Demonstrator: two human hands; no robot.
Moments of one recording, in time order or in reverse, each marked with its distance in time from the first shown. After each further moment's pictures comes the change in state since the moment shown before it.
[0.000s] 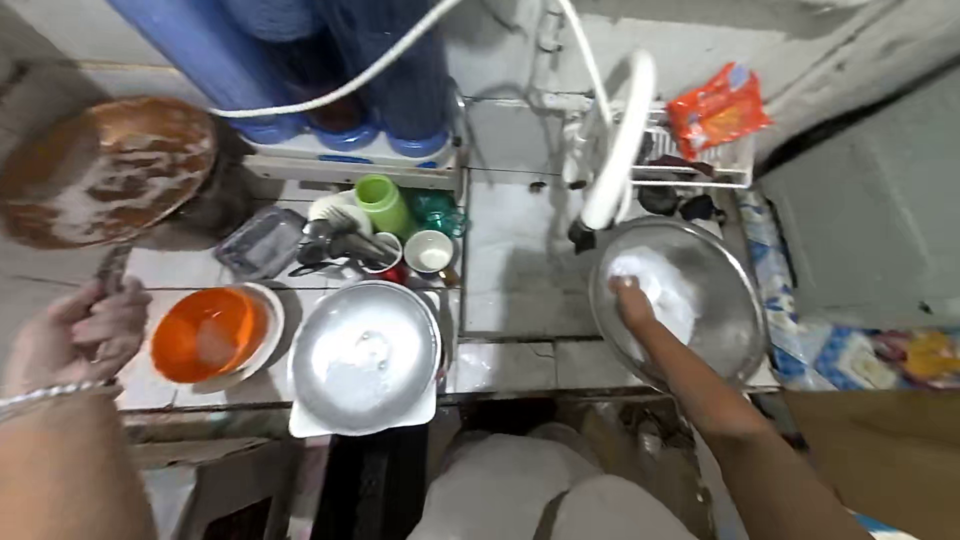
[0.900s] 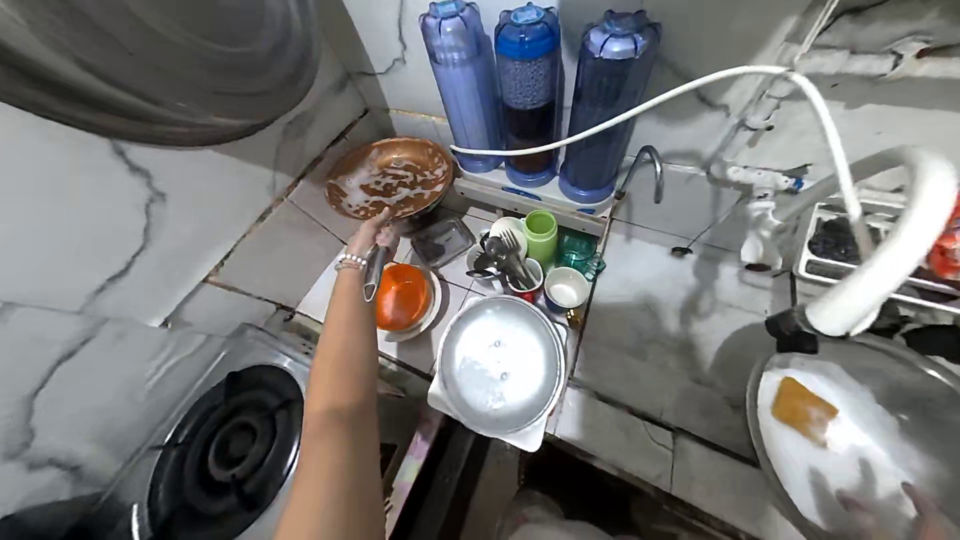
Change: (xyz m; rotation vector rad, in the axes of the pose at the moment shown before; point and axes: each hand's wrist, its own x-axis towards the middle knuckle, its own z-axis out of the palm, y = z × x) left_hand 0.070 0.022 0.024 0.044 0.100 -0.025; right_hand -0.106 0.070 0.028 0.676 0.440 -0.041
